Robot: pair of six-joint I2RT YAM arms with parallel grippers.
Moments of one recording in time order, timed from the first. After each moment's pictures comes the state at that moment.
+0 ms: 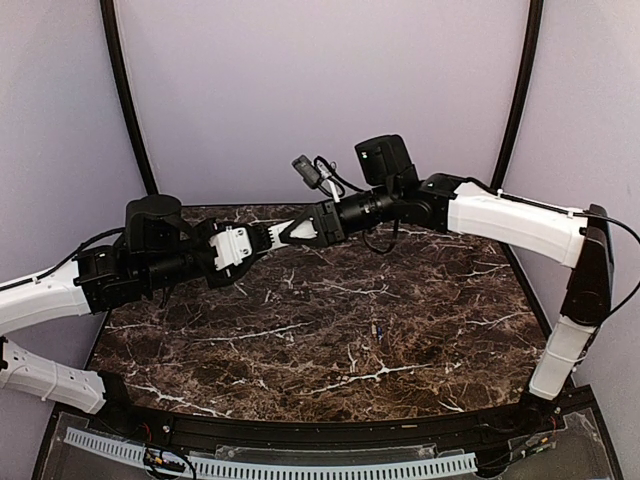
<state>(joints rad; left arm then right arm) -0.92 1.06 0.90 -0.15 -0.12 0.82 0.87 1.76 1.60 -0.29 -0.73 0.29</state>
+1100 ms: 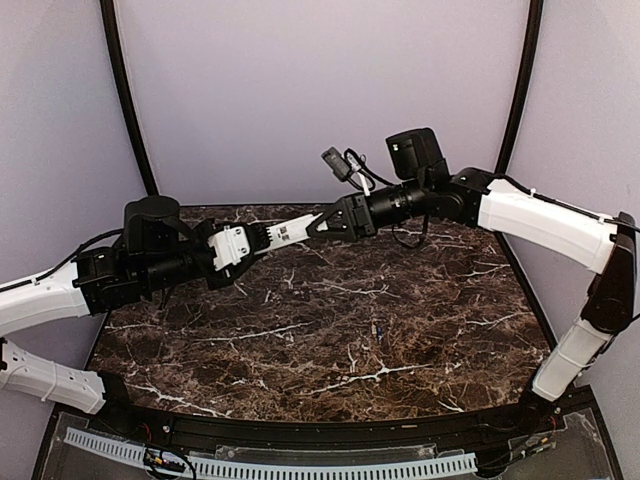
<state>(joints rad) -0.92 1.05 0.89 -0.14 -0.11 0.78 0.80 1.62 1.51 -0.37 -0.74 0.23</state>
